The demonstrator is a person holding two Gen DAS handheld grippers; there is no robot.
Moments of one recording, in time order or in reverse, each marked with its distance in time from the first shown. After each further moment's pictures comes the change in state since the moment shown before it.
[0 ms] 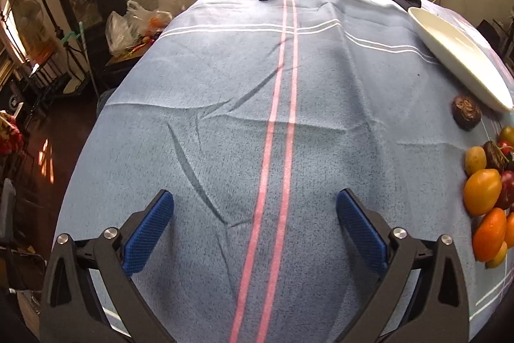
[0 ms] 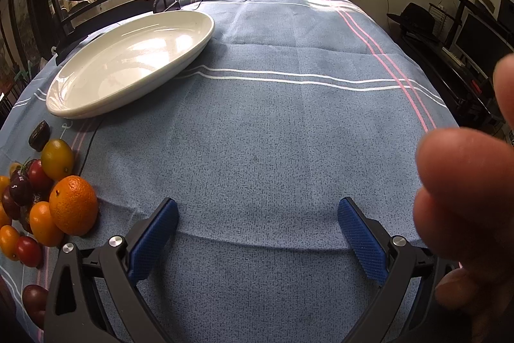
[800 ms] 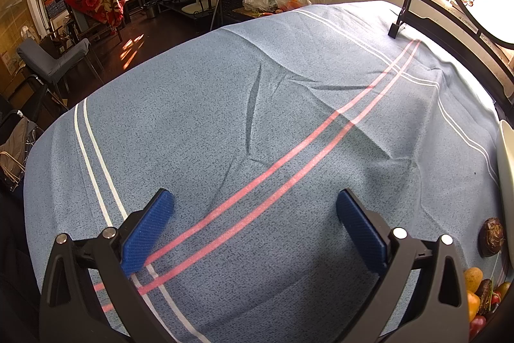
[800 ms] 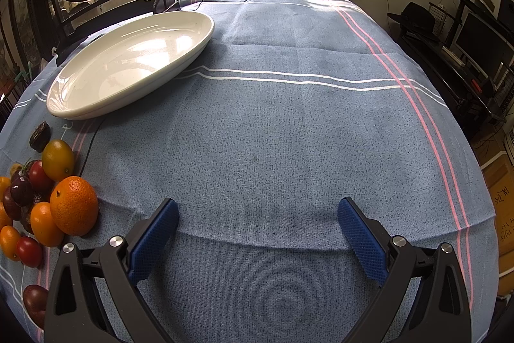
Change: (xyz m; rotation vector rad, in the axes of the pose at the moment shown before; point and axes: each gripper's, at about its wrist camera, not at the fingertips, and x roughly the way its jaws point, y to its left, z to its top) left arm -0.017 -0.023 -0.032 -0.657 -0.015 0.354; right arm 0.000 0.000 0.000 0.002 0.000 0.003
